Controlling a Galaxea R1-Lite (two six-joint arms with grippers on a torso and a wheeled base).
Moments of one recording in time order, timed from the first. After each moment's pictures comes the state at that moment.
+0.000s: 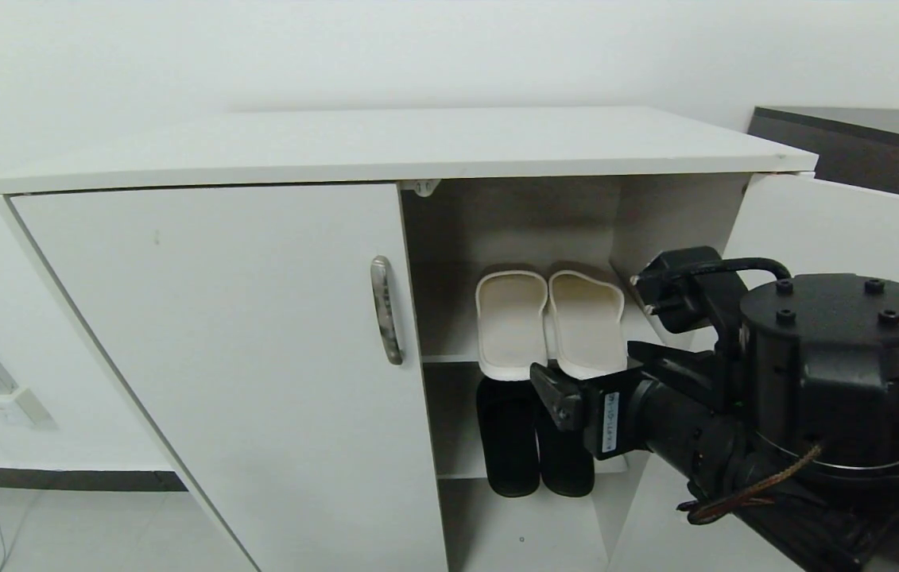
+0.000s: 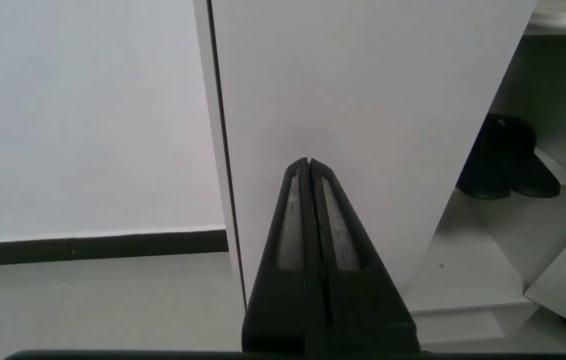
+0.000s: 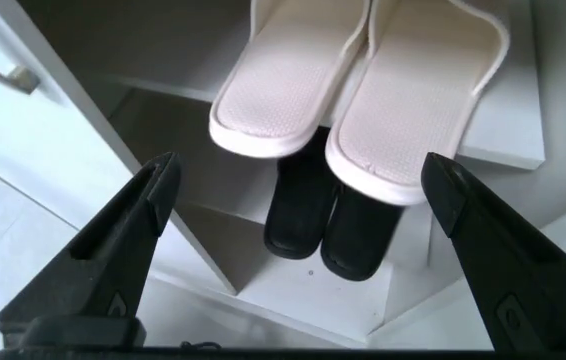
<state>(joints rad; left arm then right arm) 0.00 0.00 0.00 0.00 -0.01 0.00 1.01 1.57 -0.85 -0.48 -0.61 0.23</state>
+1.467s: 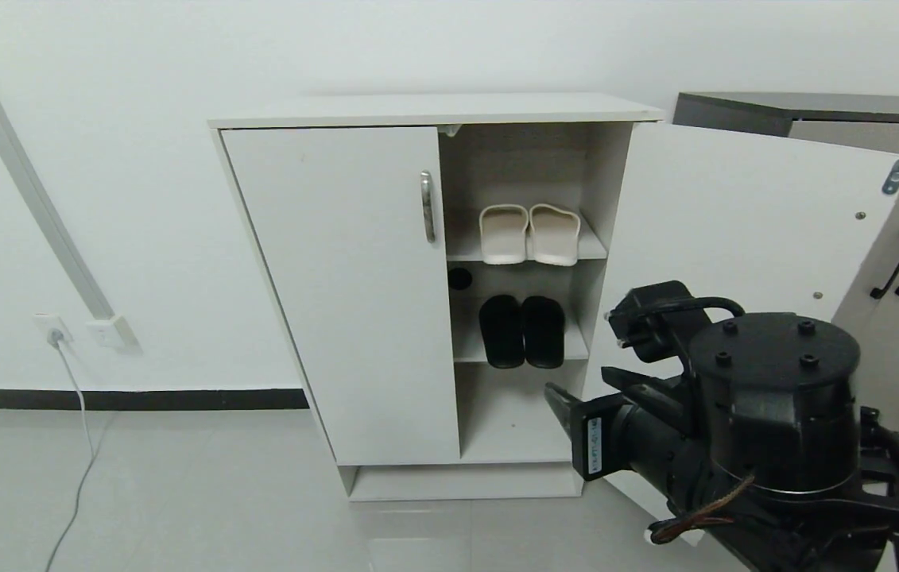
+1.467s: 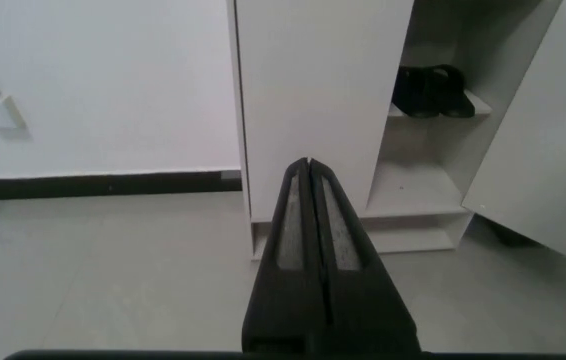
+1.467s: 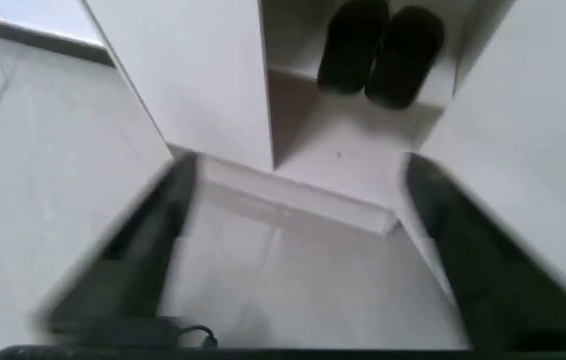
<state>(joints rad) 0.00 0.00 0.00 0.00 -0.01 0.00 0.99 1.63 -0.80 -0.52 -0.60 0.23</state>
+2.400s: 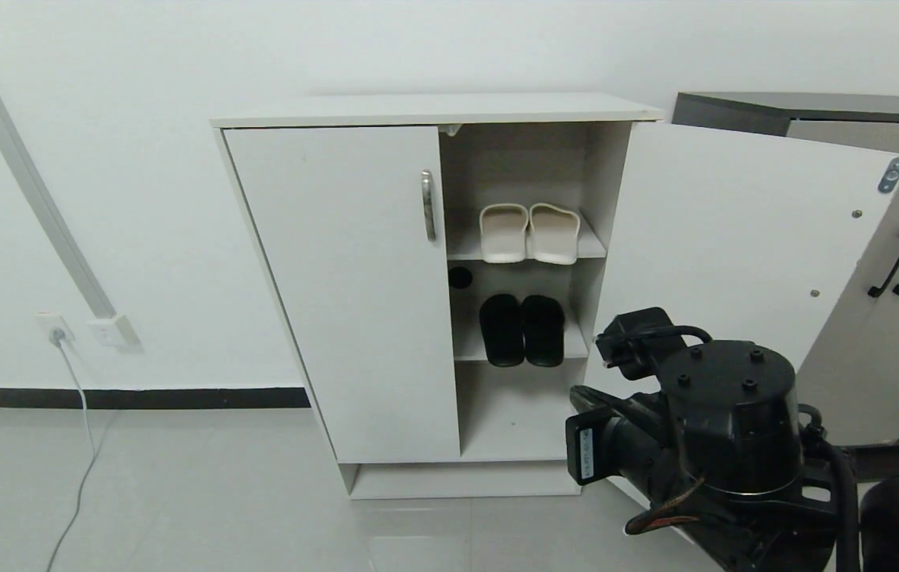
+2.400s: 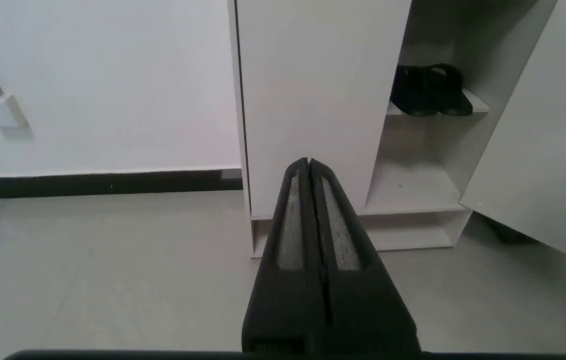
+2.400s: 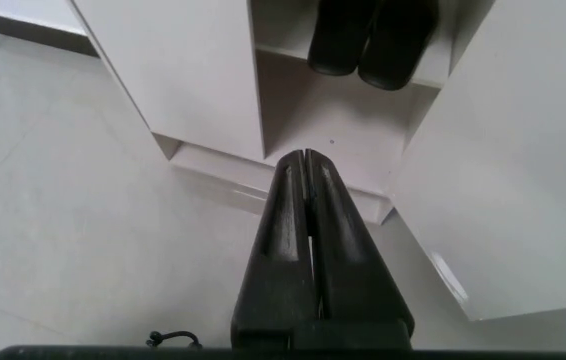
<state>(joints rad) 0.00 0.00 0.00 0.00 -0.01 0.00 0.95 1.71 -0.74 -0.65 -0.58 0.22</state>
